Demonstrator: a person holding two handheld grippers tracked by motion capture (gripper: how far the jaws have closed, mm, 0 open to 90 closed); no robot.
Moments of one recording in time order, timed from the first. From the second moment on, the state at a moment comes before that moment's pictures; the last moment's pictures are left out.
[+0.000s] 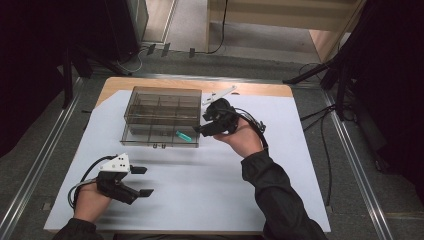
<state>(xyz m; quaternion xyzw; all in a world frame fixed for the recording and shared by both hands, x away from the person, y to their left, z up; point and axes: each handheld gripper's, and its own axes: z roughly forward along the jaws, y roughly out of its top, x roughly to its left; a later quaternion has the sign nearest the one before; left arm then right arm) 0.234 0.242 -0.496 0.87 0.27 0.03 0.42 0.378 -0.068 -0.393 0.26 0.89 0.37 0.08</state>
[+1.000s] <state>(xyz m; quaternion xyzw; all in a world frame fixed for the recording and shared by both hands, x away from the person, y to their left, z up) 0.250 0.234 -0.496 0.87 0.26 0.02 0.42 0.396 -0.127 -0.426 0.33 0.87 0.36 0.06</state>
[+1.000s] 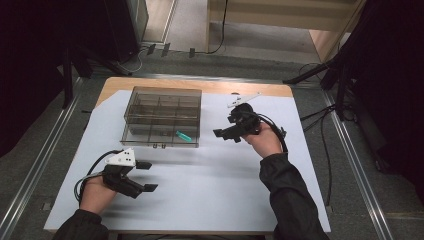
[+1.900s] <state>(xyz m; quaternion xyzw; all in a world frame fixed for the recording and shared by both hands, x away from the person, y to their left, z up) 0.251 0.234 -0.496 0.87 0.26 0.02 0.42 0.411 -0.153 -0.448 0.35 0.87 0.33 0.07</state>
